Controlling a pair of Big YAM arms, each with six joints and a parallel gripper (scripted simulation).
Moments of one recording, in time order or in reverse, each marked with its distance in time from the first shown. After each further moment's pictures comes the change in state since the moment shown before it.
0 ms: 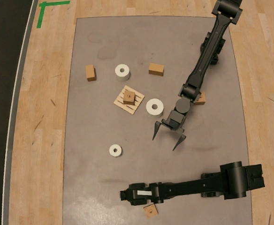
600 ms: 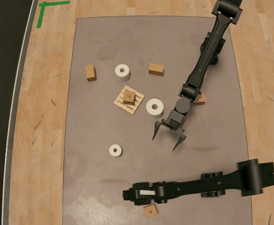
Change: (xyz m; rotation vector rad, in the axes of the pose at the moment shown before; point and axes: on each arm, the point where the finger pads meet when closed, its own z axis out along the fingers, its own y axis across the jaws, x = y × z) left arm -0.002 0.000 -0.044 0.000 0.040 0.000; right arm 0.000 0.000 0.000 0.000 0.000 0.000
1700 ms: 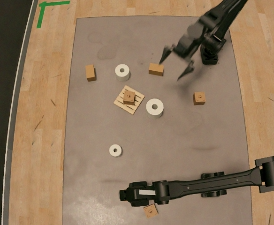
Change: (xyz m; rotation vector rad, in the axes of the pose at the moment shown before) left arm -0.053 0.000 -0.071 0.000 -0.051 0.000; right arm -0.083 -0.108 -0.282 0.262 0.147 0.097
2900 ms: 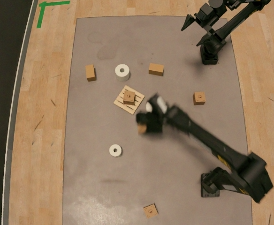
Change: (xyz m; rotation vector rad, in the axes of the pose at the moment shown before) left arm 0.089 -0.311 -0.039 0.011 0.004 0.035; right arm 0.067 -0.039 -0.157 0.126 0.080 0.074
